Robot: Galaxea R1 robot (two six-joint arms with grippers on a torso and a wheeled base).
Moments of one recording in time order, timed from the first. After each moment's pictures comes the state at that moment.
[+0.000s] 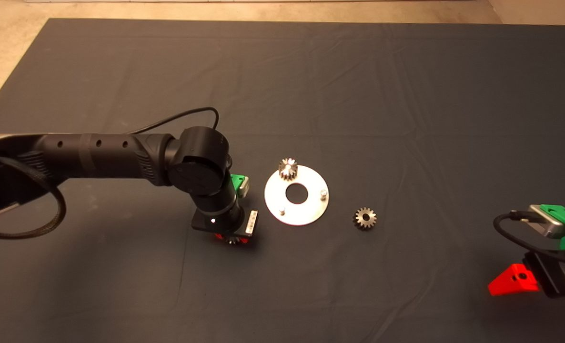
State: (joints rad) left arm -0.23 2.58 -0.97 0.36 1.51 -1.43; right arm 0.44 1.88 -0.37 -0.04 -1.53 1.63
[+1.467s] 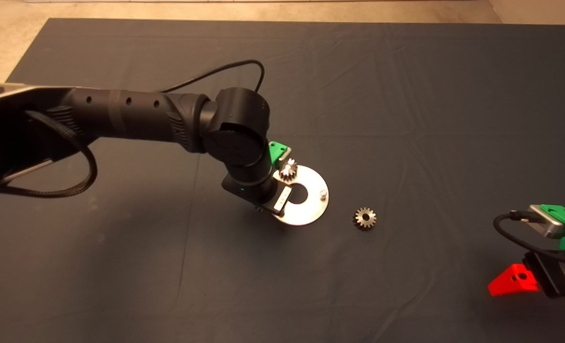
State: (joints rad) left arm -0.37 2.74 -1.03 0.36 1.53 -1.29; right arm 0.44 1.88 -0.37 -0.04 -1.53 1.63
